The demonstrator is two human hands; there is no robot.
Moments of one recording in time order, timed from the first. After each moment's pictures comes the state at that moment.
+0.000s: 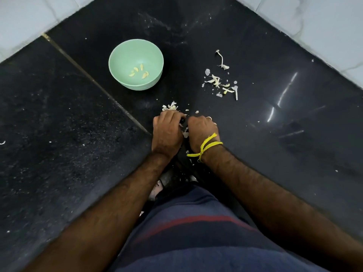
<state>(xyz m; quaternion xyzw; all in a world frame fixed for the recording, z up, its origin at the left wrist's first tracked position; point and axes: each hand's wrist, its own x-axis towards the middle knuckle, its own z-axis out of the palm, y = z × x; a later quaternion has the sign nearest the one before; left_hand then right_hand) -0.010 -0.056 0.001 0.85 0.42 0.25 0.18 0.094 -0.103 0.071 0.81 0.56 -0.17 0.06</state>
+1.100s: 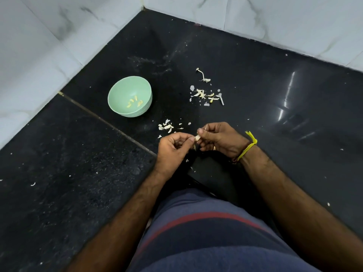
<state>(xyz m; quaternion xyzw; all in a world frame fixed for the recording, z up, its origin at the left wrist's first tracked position) -0.011 -0.091 0.054 0.64 0.37 0.26 0.62 0.159 -0.162 0.064 0.53 0.20 -0.63 -0.53</state>
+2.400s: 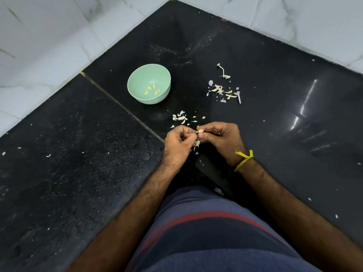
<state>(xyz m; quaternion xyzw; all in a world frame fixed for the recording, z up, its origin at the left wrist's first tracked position) -0.021 -0.104 0.072 0.58 0.51 0.28 0.57 0.117 -0.165 0.054 0.55 0.37 -0.44 -0.61</state>
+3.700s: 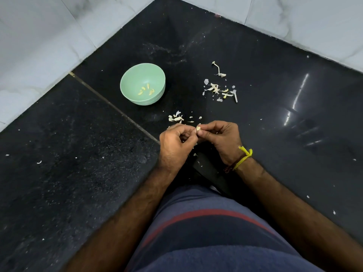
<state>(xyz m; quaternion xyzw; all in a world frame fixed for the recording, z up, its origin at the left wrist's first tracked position) -0.023 -0.095 0.073 0.75 0.41 0.35 0.40 0.111 -0.159 0.061 0.54 0.25 -0.45 -0.67</state>
